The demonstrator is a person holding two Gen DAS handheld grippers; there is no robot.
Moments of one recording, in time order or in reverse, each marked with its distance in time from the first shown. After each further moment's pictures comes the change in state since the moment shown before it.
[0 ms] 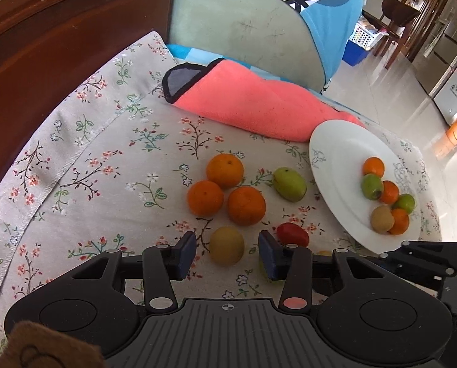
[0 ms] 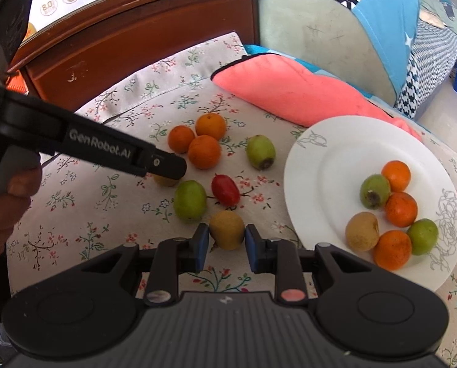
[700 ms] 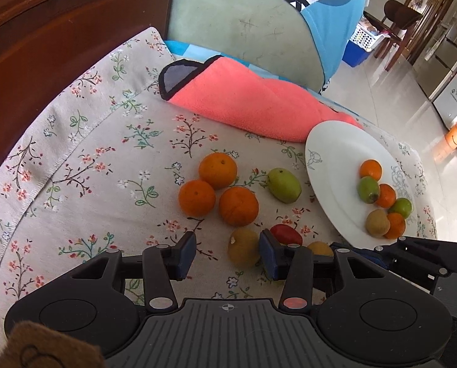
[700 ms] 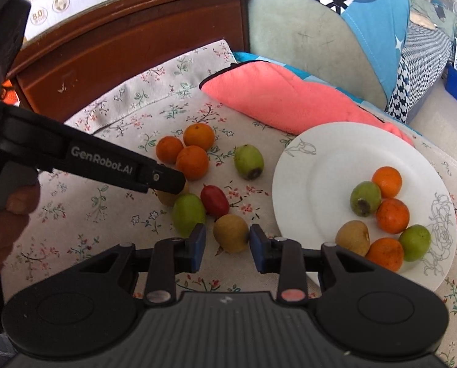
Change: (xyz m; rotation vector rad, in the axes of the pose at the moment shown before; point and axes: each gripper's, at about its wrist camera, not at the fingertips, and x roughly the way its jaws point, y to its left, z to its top) left arm 0.002 -0.002 0.003 -0.018 0.010 -0.010; right arm 0.005 0.000 0.005 -0.014 -0.016 -0.048
